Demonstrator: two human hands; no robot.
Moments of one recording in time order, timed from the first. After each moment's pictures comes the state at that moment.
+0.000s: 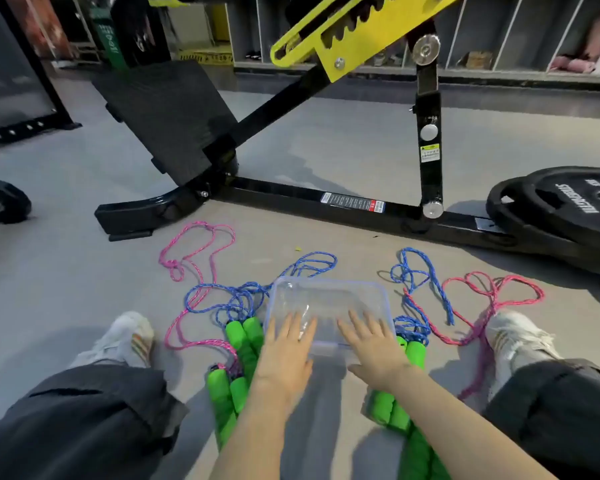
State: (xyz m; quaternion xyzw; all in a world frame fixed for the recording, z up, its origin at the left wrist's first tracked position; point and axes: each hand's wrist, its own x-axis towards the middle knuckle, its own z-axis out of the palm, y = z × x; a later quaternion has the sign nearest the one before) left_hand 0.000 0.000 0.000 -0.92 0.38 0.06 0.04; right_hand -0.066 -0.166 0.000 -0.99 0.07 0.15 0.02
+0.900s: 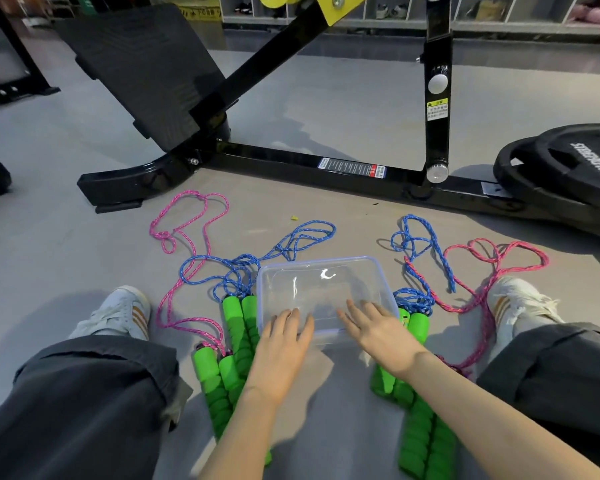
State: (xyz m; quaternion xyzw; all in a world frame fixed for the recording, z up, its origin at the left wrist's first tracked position) left_hand -0.011 0.014 -0.060 -0.89 0.43 -0.16 -0.06; right_hand -0.084 -0.178 -0.020 -0.98 -0.09 0.02 -0.17
